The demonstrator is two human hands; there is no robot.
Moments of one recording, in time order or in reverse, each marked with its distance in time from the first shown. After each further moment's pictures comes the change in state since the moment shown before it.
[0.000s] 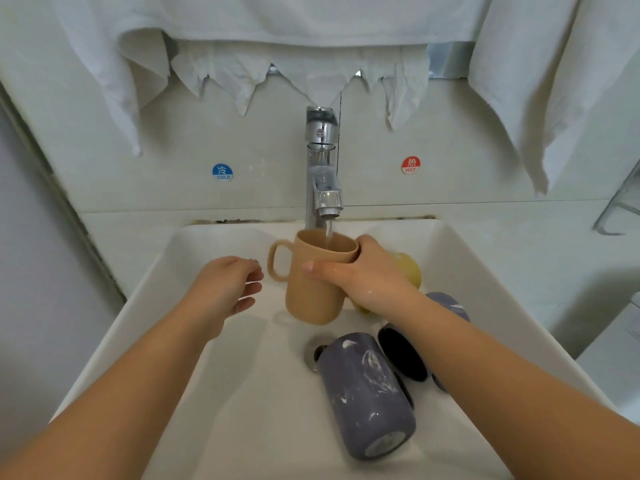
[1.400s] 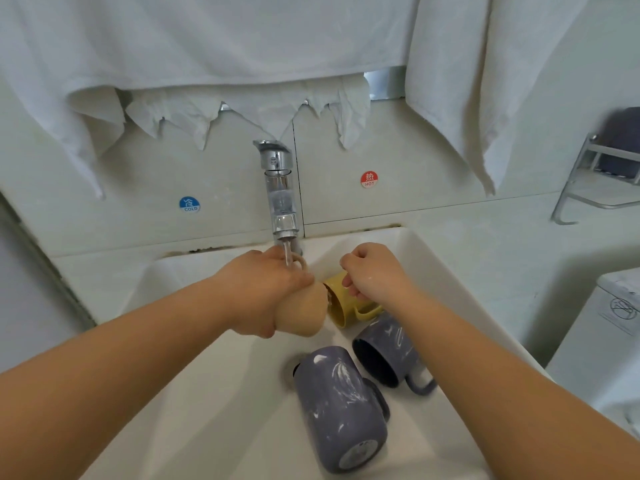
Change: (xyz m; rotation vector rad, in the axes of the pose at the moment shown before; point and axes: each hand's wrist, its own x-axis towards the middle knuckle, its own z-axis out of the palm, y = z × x) left_hand -0.018 0.057 0.055 1.869 -0.412 0.998; right_hand 0.019 0.018 -0.045 -0.115 0.195 0.106
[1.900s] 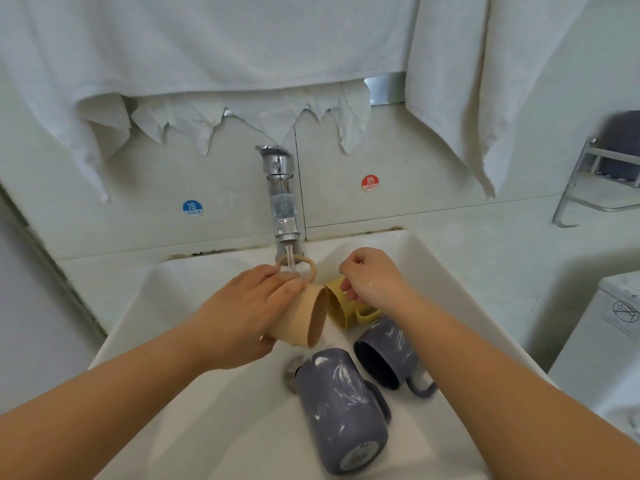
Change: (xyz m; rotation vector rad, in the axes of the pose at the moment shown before) left_hand -0.028 -0.002 0.055 -0.111 0.527 0.073; right_hand 0.003 0.006 0.004 0.009 -0.022 -0.040
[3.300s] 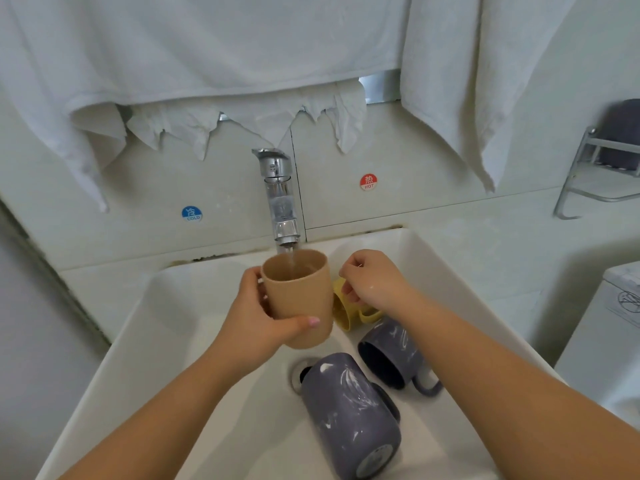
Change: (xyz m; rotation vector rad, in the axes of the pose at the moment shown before) left_hand 0.013 0.040 0.000 -1.301 0.274 -0.878; right_hand 0.001 0.003 0.001 -0.010 -0.012 -0.008
